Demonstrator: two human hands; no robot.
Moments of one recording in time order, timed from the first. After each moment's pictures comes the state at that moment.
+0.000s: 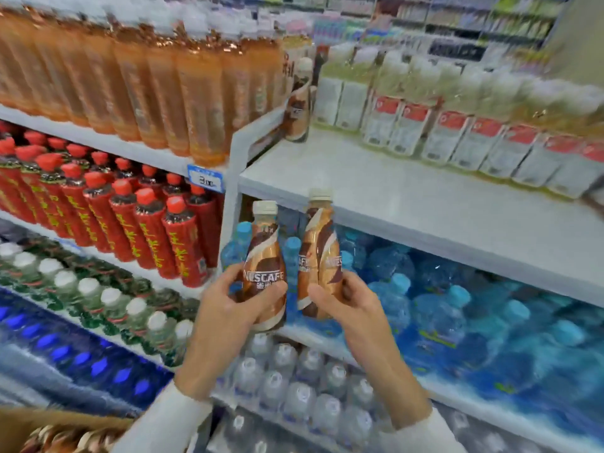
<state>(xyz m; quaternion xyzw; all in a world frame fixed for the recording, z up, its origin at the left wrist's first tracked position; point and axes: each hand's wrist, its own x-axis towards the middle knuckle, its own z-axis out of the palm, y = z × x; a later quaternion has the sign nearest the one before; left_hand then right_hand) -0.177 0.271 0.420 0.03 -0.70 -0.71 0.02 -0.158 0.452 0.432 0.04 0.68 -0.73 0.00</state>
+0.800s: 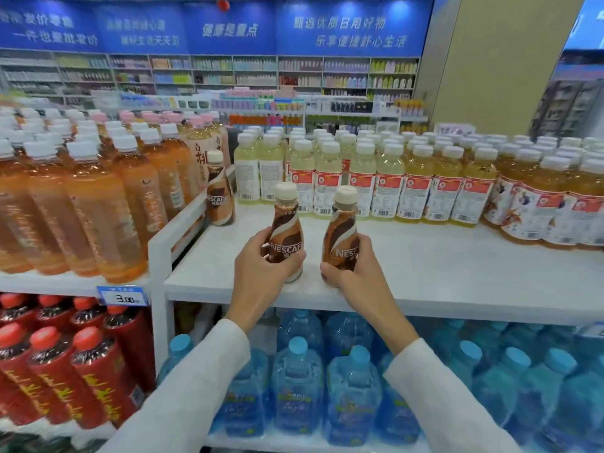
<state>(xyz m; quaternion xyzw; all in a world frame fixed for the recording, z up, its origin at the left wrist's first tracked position) -0.350 0.397 0.498 -0.17 -0.77 -0.61 0.09 -0.278 0.556 0.496 0.12 0.80 -0.54 -0.22</state>
